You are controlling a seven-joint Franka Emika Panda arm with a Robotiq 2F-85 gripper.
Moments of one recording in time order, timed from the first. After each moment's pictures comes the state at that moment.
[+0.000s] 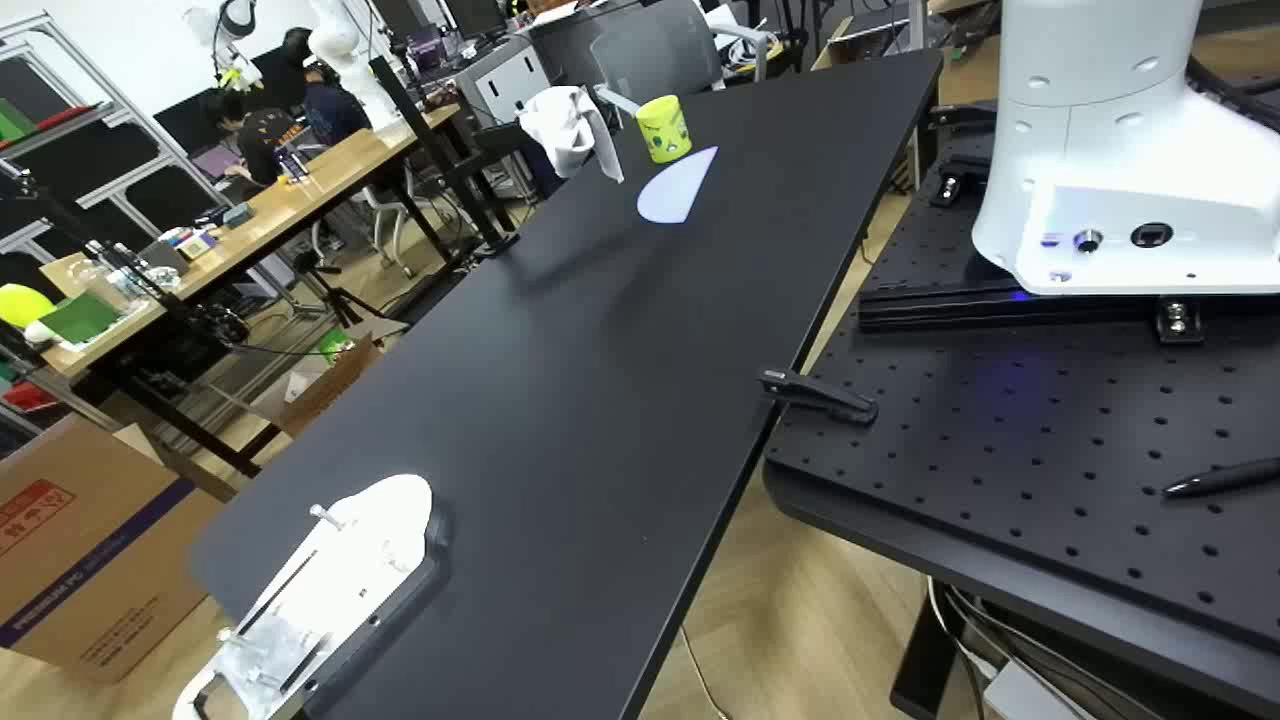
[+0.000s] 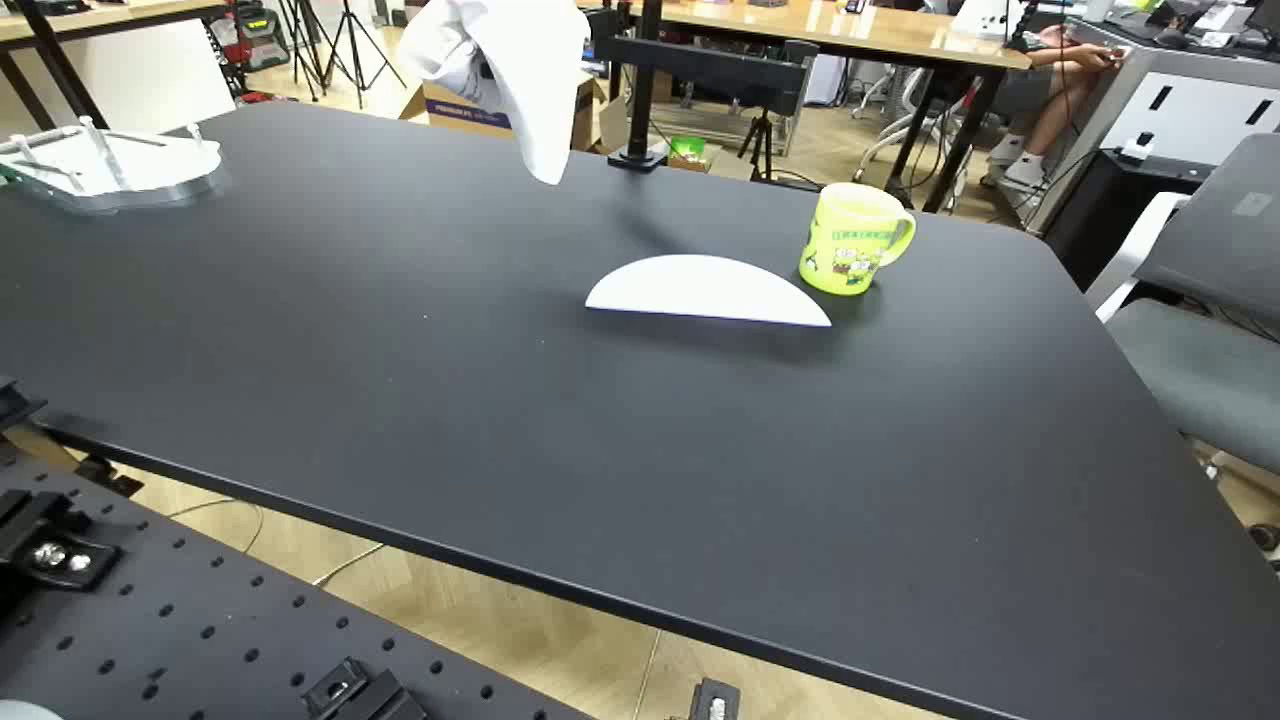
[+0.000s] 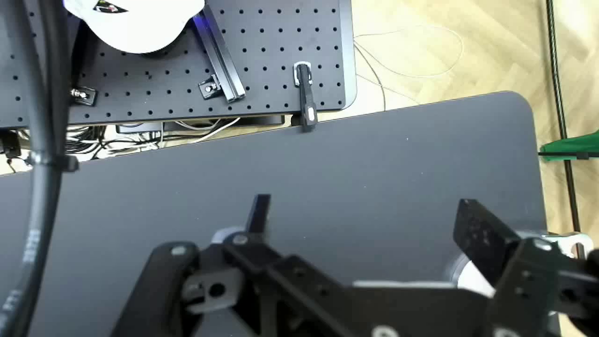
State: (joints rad) arm 0.15 -0.61 0.19 -2.36 0.35 1.53 0.33
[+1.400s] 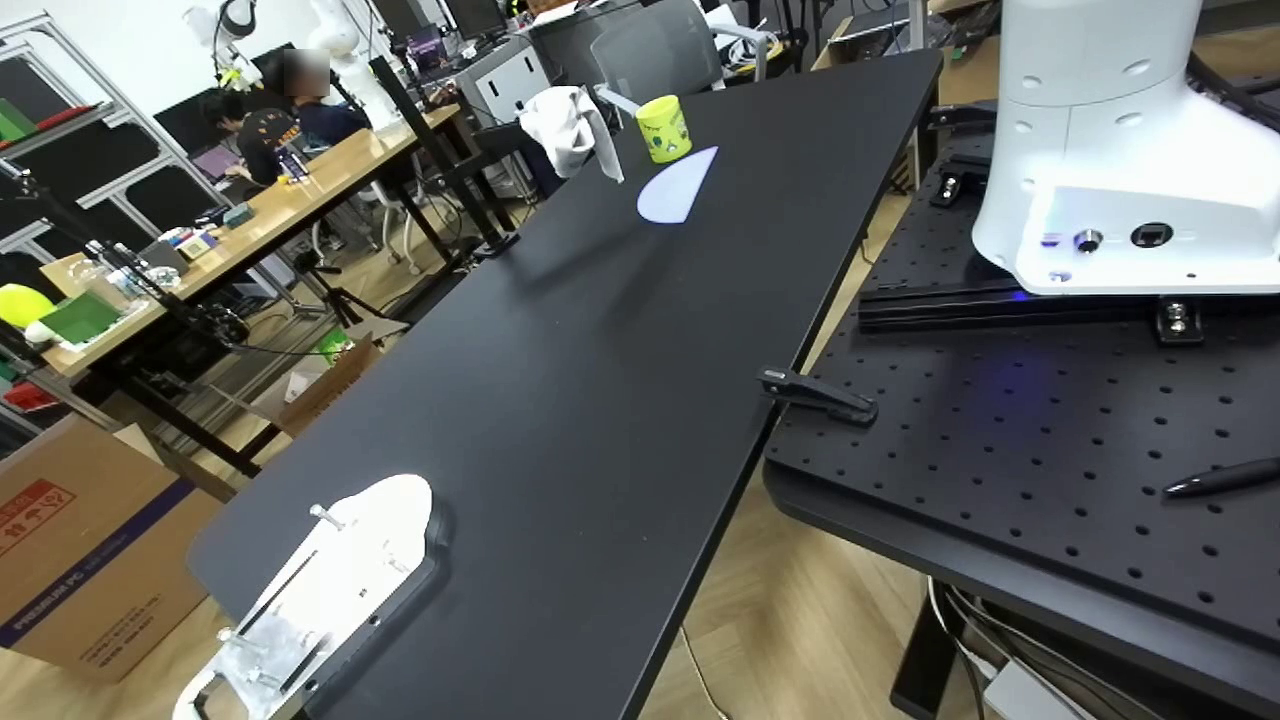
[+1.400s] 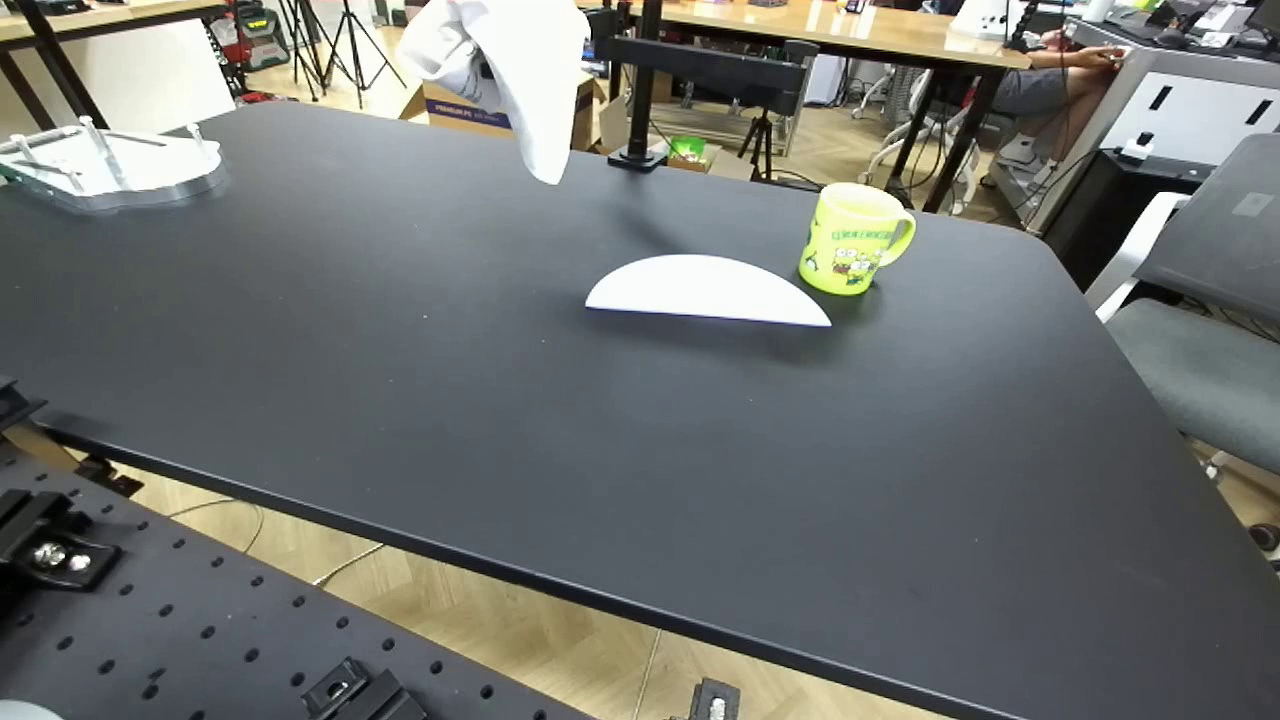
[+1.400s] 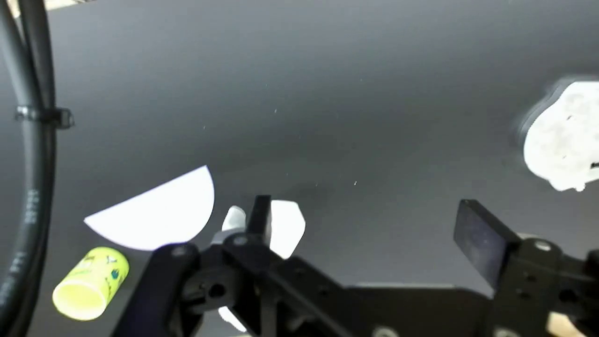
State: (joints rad) arm 0.05 -0.60 0.27 -2.39 0.14 1.90 0.34
